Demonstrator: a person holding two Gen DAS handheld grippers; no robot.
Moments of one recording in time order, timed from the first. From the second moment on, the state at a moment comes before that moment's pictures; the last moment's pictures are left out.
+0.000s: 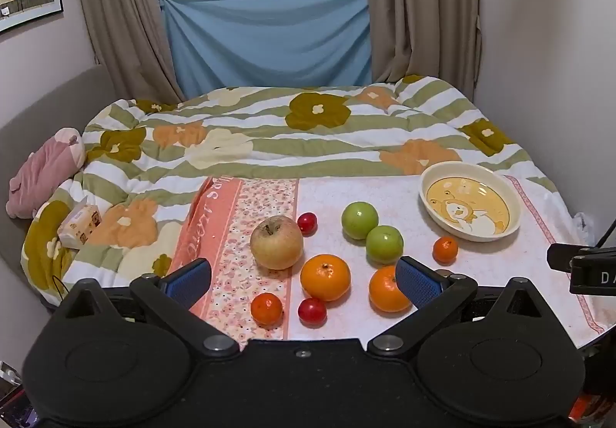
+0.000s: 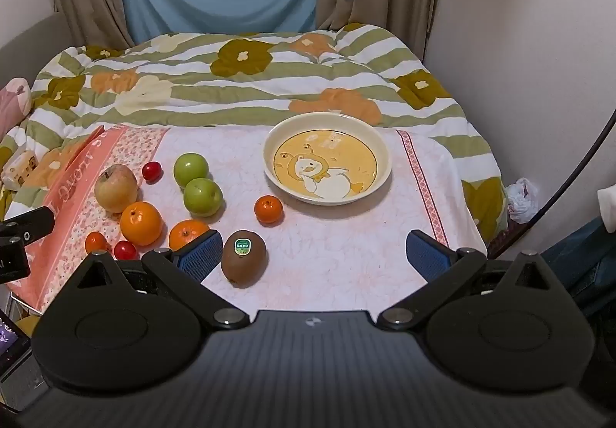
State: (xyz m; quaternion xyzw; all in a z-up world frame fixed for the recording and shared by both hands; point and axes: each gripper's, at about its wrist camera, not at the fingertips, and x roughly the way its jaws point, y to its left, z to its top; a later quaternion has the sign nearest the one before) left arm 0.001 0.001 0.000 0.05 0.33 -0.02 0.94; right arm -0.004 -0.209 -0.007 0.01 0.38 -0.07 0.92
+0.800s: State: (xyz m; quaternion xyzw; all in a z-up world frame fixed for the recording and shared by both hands) left arm 0.000 0.001 0.001 0.05 0.33 -0.02 0.94; right arm -0.004 -0.212 -0.003 0.01 0.37 -0.07 0.92
